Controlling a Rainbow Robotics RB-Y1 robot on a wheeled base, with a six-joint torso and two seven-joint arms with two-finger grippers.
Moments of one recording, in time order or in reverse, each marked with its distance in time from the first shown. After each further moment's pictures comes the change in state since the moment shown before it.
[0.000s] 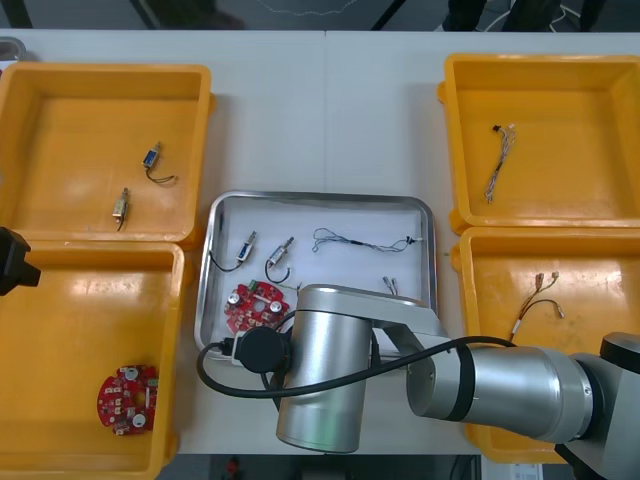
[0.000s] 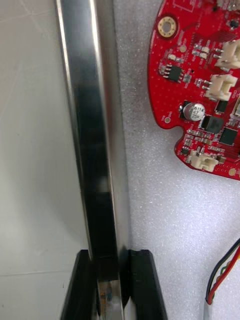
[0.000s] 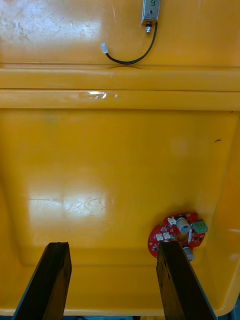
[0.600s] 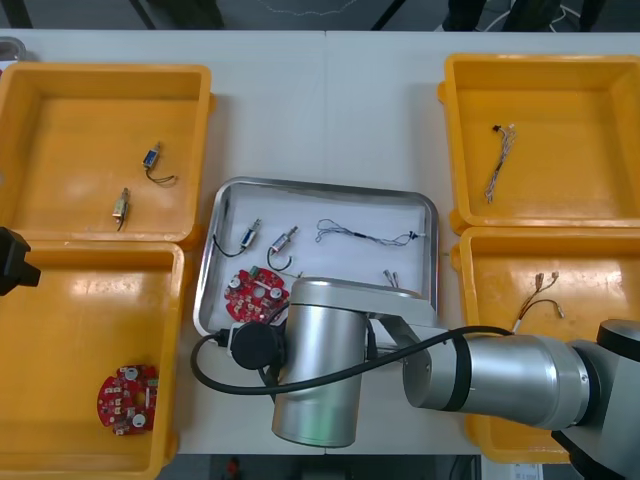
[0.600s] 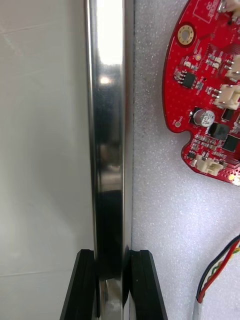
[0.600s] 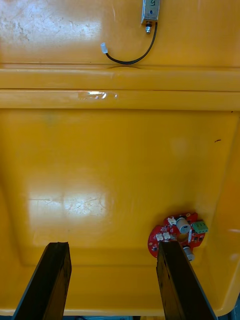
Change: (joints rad) right arm -0.053 -0.002 0.015 0.004 0.010 0.000 0.000; left arm 0.000 0.000 0.000 0.000 0.000 0.000 0.000
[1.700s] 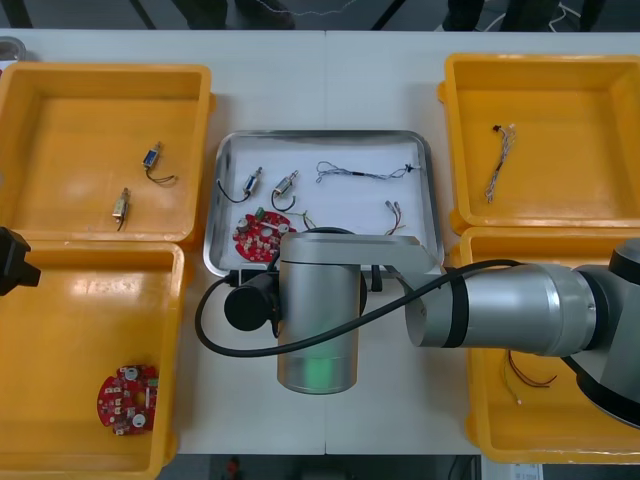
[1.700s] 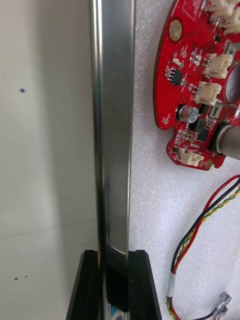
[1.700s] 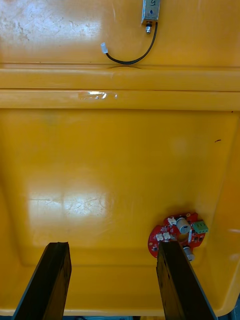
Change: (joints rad) right arm -0.240 -0.060 0.063 0.073 0.040 -0.019 0.011; left arm 0.000 0.000 0.000 0.000 0.000 0.000 0.000
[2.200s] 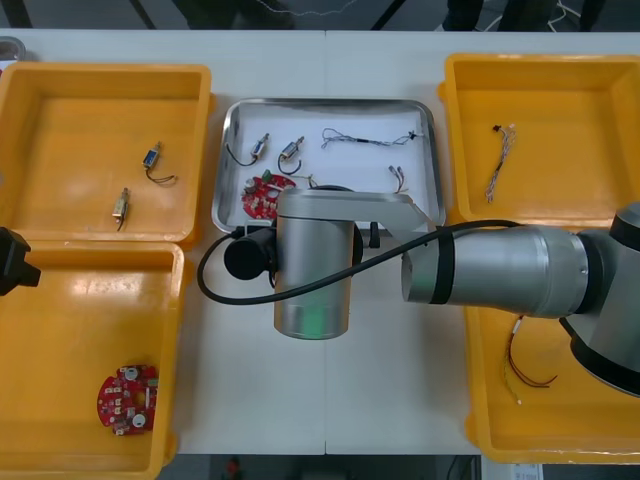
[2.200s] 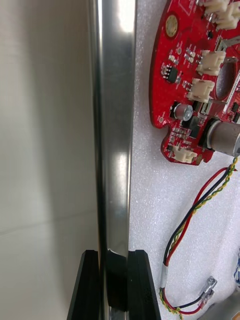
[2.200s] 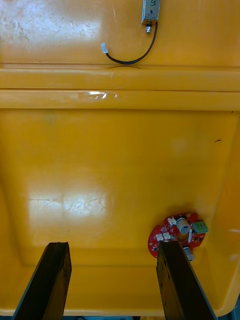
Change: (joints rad) right arm -0.102 0.001 0.000 0.150 0.000 -0.075 0.005; left arm 0.000 0.000 0.000 0.000 0.000 0.000 0.000
